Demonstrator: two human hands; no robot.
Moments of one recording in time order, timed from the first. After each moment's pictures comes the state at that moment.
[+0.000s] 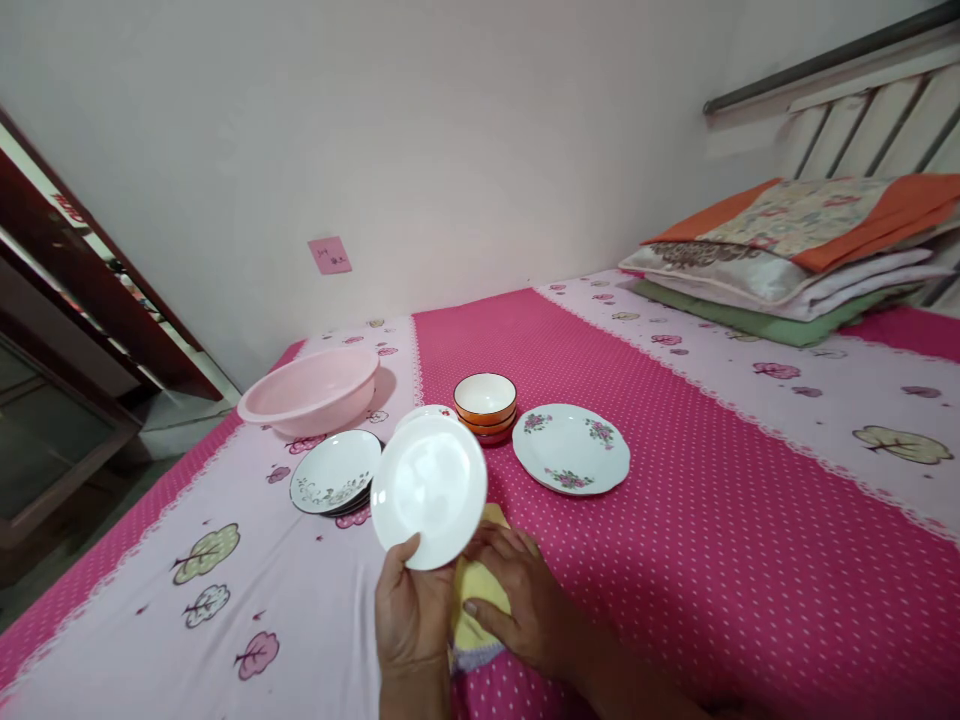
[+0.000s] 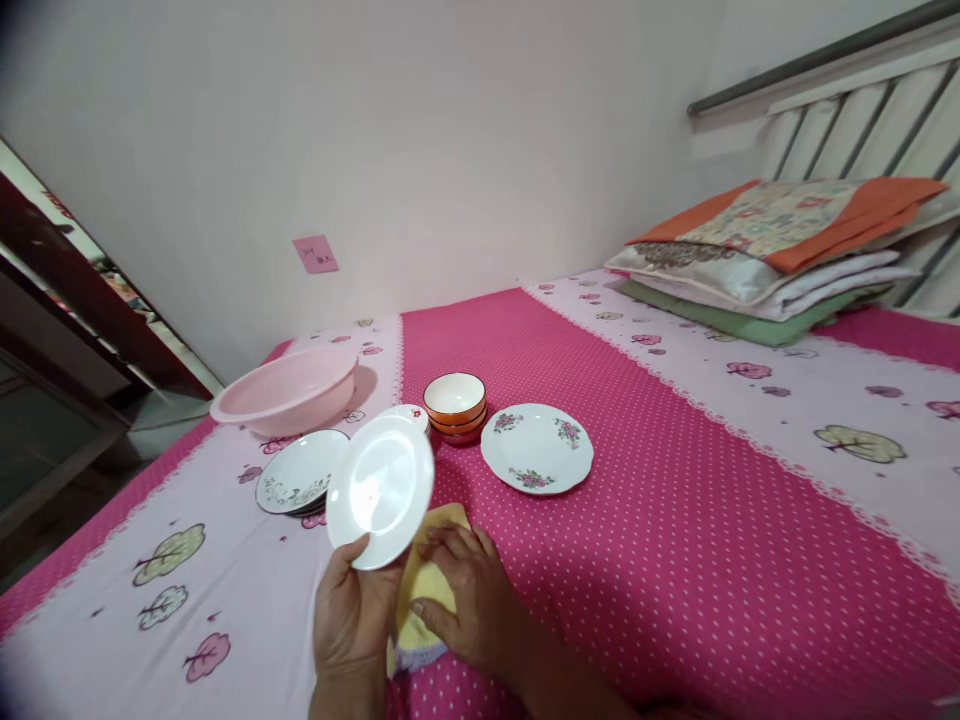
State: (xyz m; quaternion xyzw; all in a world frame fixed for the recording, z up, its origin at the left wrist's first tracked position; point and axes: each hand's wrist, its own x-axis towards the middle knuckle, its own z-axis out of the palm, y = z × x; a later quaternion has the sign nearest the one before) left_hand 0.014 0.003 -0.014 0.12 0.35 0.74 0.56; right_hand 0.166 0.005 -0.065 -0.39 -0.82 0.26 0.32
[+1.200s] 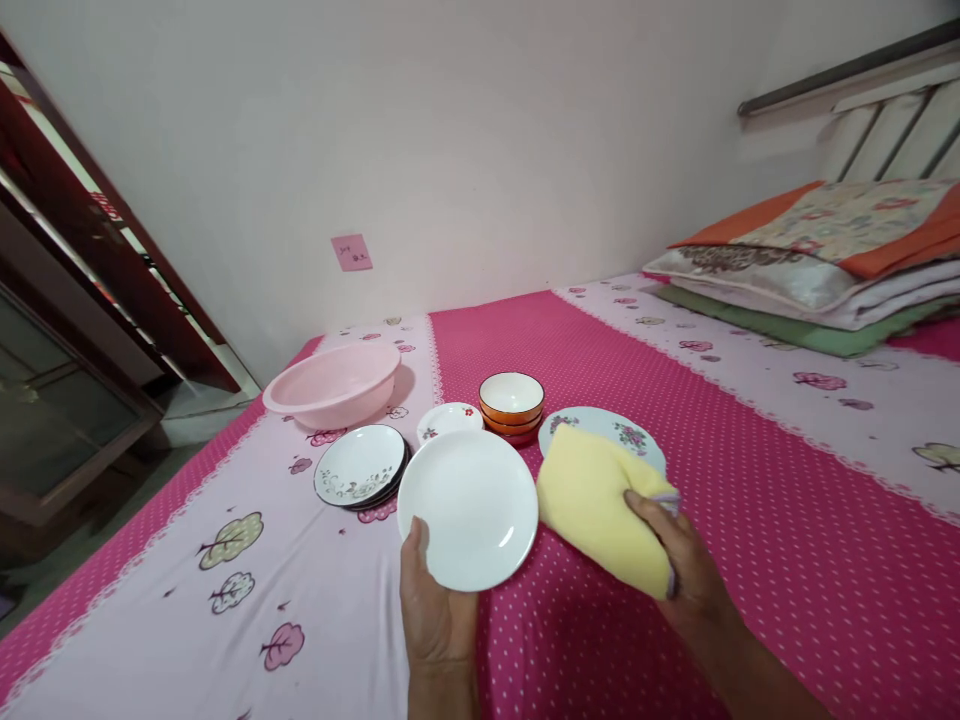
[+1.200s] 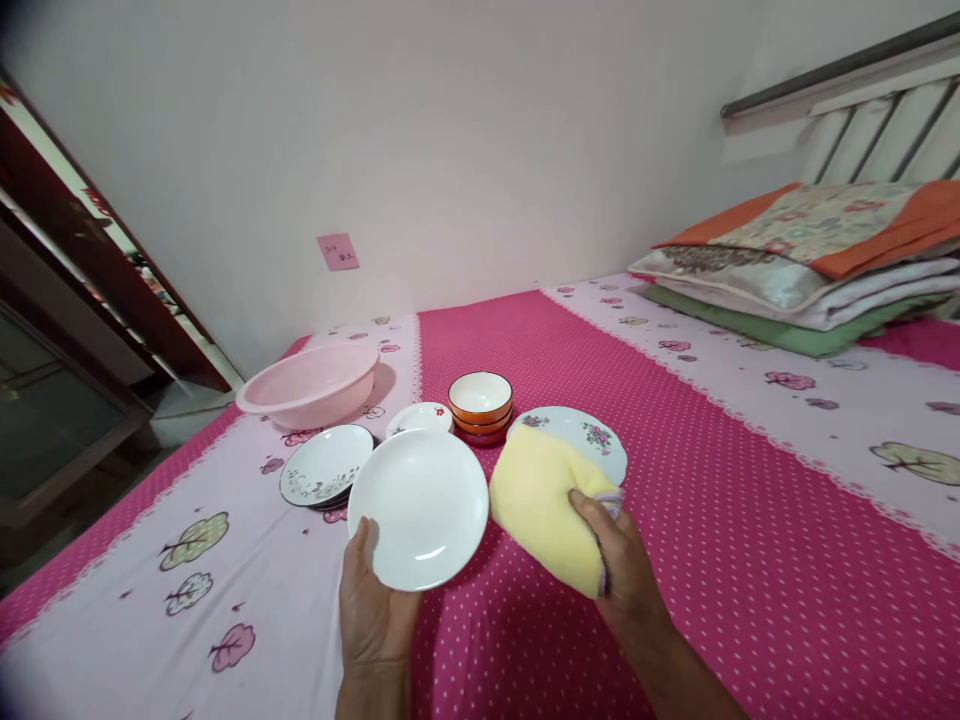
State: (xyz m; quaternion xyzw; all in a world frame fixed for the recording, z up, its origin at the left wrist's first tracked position) left_hand 0.011 -0.004 -0.005 0.02 0.26 0.75 0.60; right_hand 0.231 0.014 -0.013 -0.49 -0.30 0.54 0.62
